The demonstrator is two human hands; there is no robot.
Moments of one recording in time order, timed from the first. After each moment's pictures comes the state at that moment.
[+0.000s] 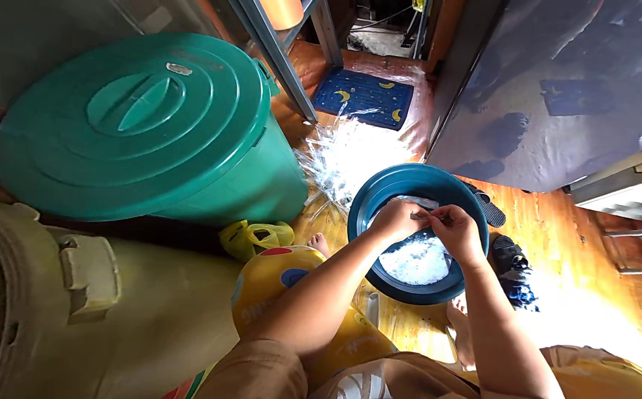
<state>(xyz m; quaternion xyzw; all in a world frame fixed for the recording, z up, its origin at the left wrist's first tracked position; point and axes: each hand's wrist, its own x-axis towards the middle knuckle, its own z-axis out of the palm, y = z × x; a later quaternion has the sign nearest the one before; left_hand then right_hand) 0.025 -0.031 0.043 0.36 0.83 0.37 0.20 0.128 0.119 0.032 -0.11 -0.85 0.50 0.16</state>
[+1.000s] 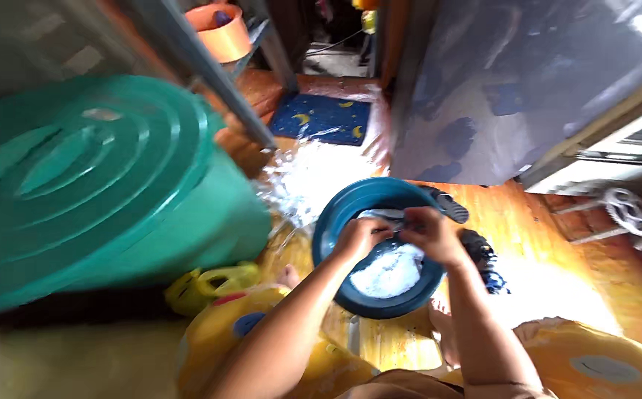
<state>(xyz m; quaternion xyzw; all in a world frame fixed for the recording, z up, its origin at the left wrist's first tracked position) 0.027 -0.032 0.045 0.36 0.85 0.32 0.21 0.140 0.151 0.053 -0.09 -0.85 0.50 0.10</state>
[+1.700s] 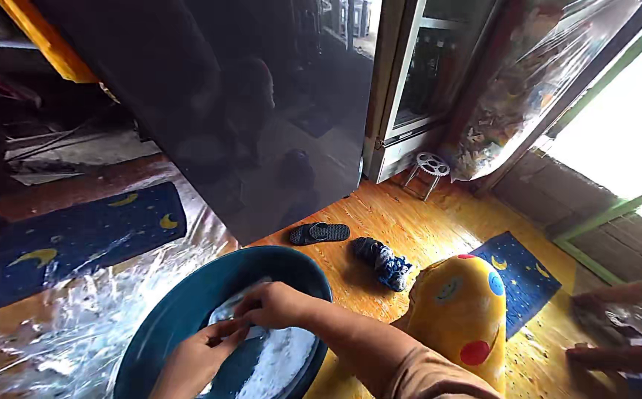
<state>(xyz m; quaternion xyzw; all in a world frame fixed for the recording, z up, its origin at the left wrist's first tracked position) 0.023 -0.027 0.032 0.34 0.82 0.34 0.30 0.133 0.140 0.037 -0.06 -0.85 0.52 0.07</state>
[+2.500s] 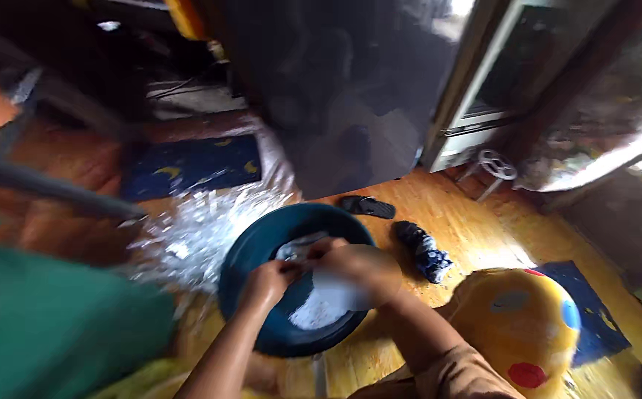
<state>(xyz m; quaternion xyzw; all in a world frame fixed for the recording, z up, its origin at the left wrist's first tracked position) 0.030 -0.024 0.048 0.31 0.88 0.23 0.28 0.140 0.134 0.051 -0.09 -0.89 0.44 0.05</state>
